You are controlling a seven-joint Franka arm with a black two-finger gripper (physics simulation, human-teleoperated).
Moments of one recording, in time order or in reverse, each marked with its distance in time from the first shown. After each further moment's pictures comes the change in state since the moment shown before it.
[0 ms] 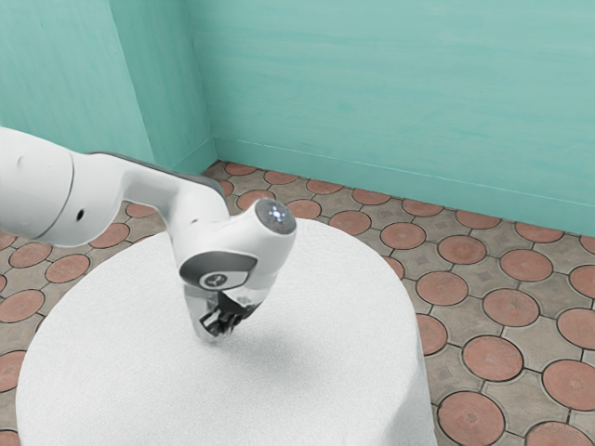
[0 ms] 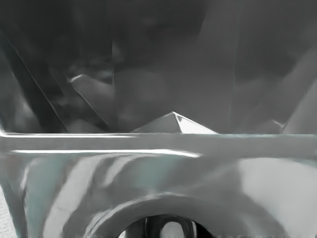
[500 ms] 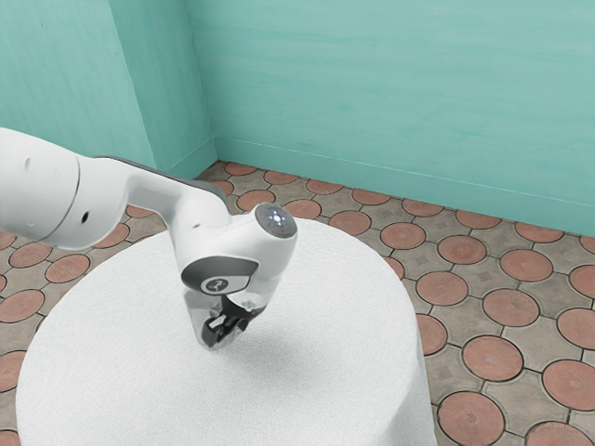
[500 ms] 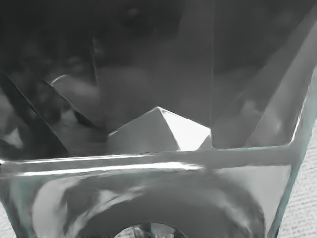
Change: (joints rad) arm 0.002 0.019 -0.001 -0.002 -0.012 0.041 -0.067
